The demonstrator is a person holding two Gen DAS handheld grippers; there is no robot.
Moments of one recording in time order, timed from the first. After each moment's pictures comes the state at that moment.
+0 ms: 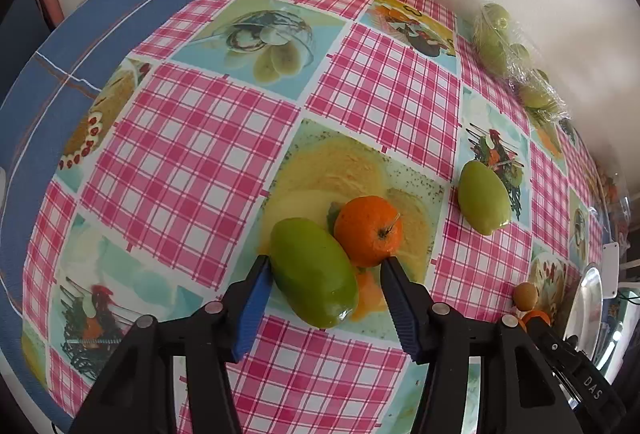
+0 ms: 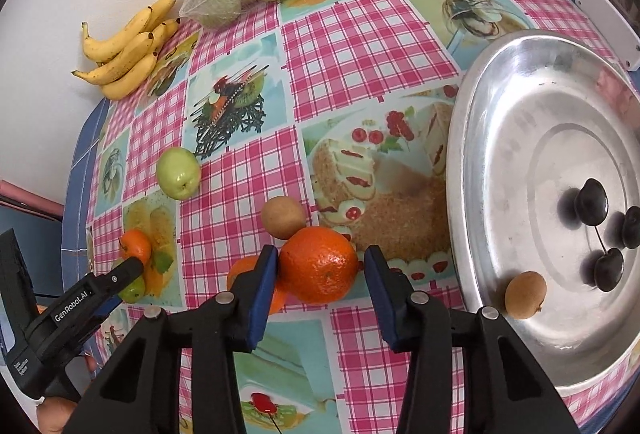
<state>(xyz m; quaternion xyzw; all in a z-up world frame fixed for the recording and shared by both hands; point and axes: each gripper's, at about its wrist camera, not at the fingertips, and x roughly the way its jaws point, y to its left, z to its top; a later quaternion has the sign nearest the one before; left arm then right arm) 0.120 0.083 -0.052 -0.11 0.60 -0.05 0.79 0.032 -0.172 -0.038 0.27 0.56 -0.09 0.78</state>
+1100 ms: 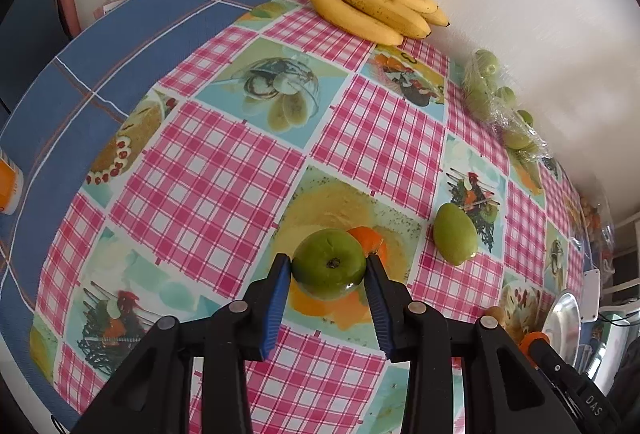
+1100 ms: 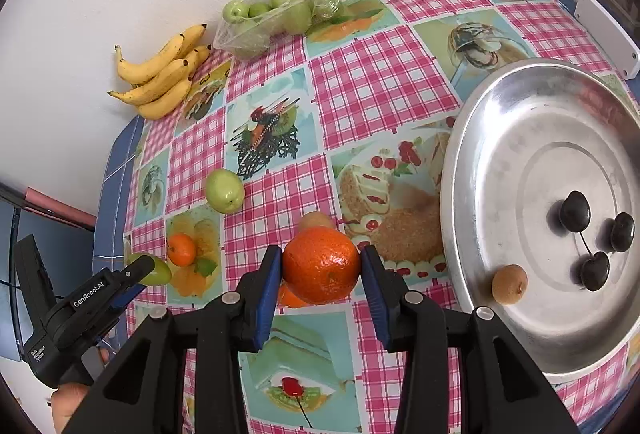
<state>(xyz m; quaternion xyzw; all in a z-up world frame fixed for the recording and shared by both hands) 0.117 0.098 -0.013 -0.14 0.56 -0.04 0.81 0.021 -0.177 -0.001 0.29 0.52 -0.06 0.80</state>
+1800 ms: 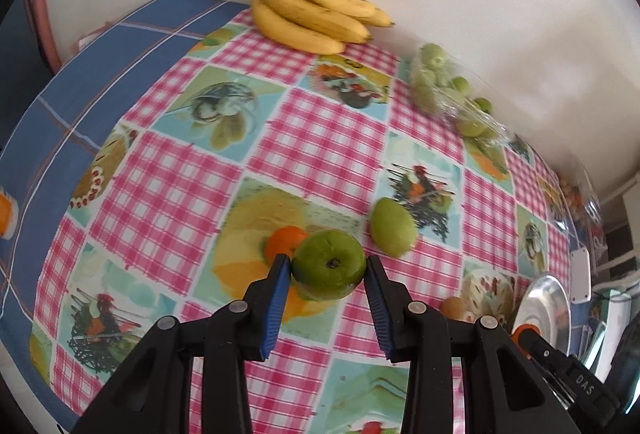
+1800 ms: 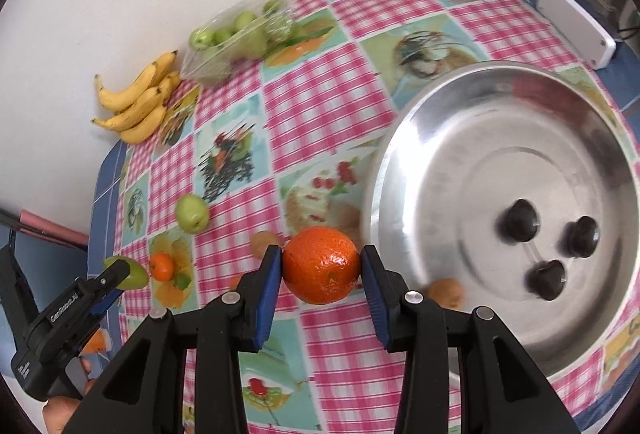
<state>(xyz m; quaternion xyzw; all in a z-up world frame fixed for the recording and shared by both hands) 0.105 0.050 0.014 -0.11 0.54 -0.08 0.83 0.000 -0.224 0.002 0.31 0.51 -0.10 0.79</state>
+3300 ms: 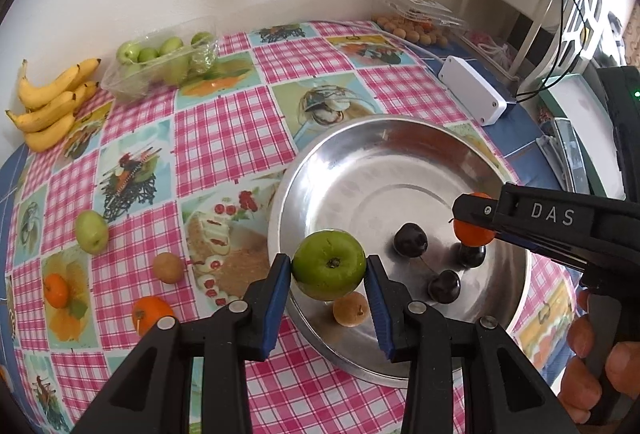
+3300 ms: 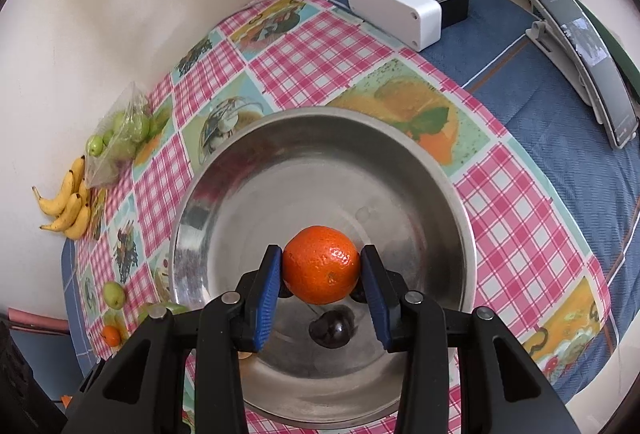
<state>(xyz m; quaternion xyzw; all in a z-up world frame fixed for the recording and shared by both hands) -0.001 -0.196 0.007 0.13 0.50 -0.32 0.79 -0.073 -0.356 -0.006 0.37 0.48 -0.24 0.76</state>
